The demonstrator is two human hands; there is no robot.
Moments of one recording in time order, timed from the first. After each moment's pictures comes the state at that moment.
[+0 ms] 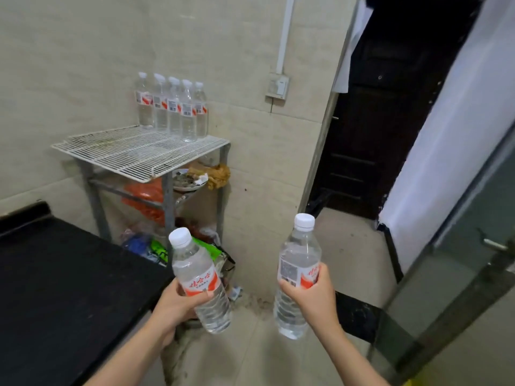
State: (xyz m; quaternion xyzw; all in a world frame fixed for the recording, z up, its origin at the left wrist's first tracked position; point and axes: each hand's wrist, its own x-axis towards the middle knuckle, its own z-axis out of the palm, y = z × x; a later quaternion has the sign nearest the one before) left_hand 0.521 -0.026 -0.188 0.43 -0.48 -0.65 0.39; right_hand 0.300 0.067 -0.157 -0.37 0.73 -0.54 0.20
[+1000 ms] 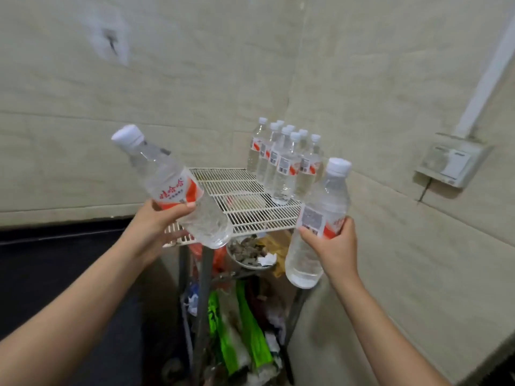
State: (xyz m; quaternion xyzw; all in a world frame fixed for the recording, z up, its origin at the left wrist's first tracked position) left_hand 0.448 -0.303 -0.024 0.46 -0.39 -0.40 0.69; right_hand 0.185 -0.400 -0.041 -0.61 0.47 -0.56 0.29
